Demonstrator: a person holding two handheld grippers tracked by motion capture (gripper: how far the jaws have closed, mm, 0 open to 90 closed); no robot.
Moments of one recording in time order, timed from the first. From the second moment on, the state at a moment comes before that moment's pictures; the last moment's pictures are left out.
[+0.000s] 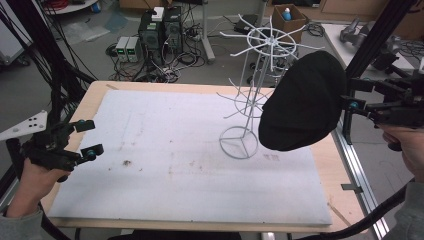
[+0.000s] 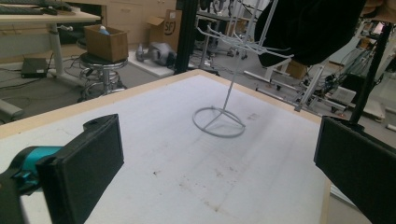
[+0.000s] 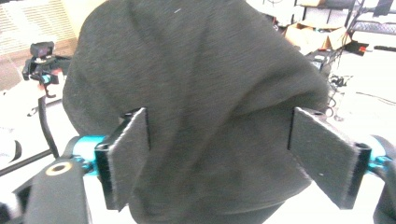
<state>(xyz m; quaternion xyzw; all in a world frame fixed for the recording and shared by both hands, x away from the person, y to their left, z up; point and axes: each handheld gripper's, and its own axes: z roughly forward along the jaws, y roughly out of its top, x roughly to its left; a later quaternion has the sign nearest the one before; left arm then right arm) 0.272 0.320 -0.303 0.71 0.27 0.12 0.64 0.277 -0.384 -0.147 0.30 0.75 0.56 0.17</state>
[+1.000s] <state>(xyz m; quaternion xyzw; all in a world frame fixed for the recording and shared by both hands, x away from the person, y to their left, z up) 0.271 0.316 -0.303 0.71 0.27 0.12 0.64 0.240 -0.382 -0.166 0.30 0.72 0.58 0.23</state>
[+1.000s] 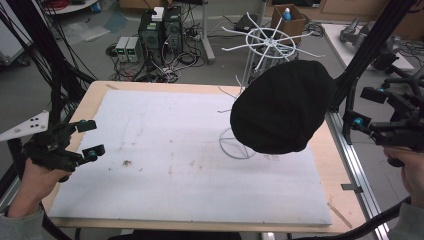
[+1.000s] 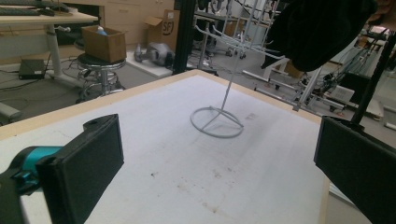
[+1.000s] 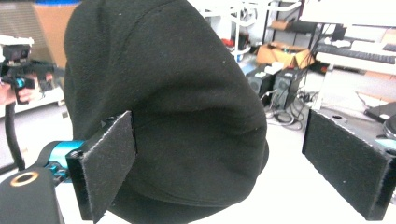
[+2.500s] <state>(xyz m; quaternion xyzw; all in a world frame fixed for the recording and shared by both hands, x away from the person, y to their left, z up) 0.281 0.297 -0.300 0.72 0.23 0.12 0.64 0.213 -0.357 -0.254 0.35 0.68 0.60 0.24</state>
